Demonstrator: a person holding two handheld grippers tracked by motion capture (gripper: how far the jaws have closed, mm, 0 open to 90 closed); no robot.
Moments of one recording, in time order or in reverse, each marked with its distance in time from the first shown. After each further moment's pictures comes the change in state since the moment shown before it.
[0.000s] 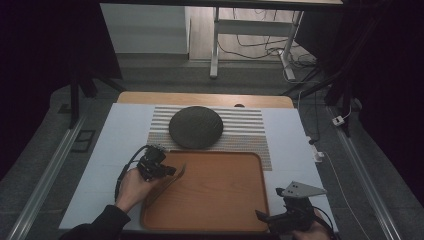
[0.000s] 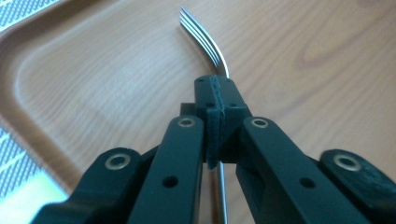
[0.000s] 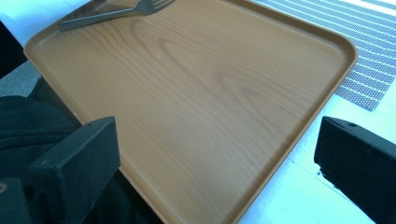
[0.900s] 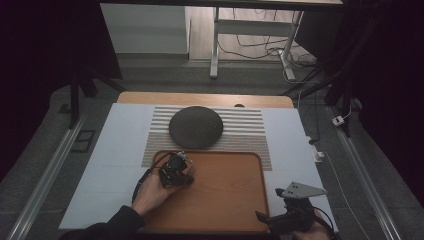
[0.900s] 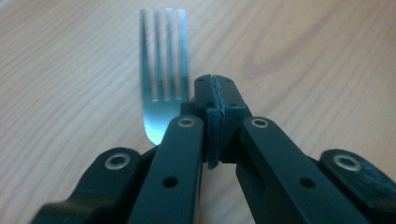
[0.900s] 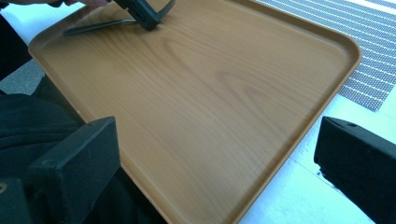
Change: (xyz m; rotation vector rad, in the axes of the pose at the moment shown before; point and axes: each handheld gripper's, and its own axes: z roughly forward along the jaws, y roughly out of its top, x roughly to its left) left arm -0.039 0.014 0.038 0.064 -0.025 0.137; right arm 0.000 -0.001 0.000 0.006 0.017 -0.004
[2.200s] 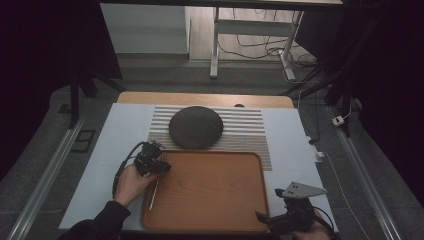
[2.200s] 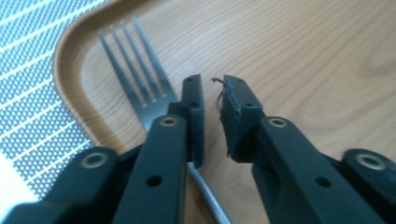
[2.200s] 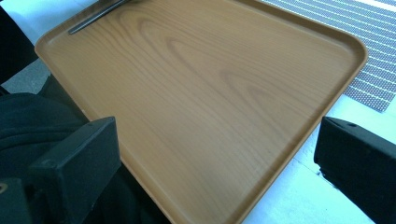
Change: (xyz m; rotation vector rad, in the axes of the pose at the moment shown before) left arm 0.056 -0.026 -0.041 -0.048 0.095 -0.192; right arm -0.001 0.000 0.000 0.001 0.015 0.000
